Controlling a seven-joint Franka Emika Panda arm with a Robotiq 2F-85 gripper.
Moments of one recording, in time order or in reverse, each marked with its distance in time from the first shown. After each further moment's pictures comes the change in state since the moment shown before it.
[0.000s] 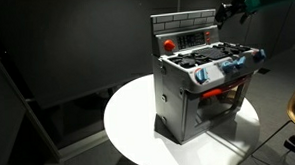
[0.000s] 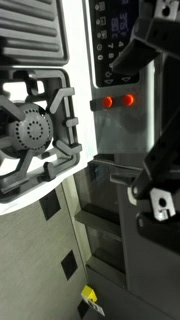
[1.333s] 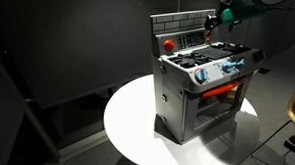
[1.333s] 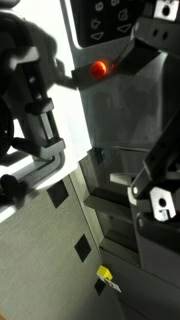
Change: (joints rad) arm 0.154 0.261 -0.200 0.230 -0.061 -0.033 0.119
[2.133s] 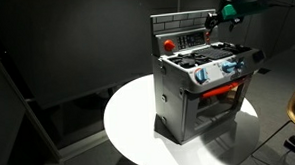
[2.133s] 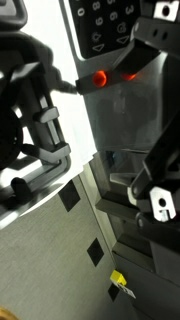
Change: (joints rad) arm 0.018 -0.014 -0.013 0.011 0.120 -0.039 -0.085
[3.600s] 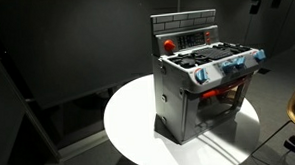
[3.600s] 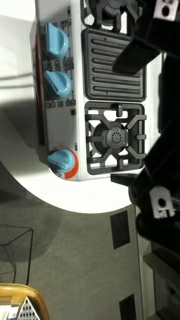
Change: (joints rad) arm 0.013 -0.393 0.039 -0.100 0.424 -0.536 -0.651
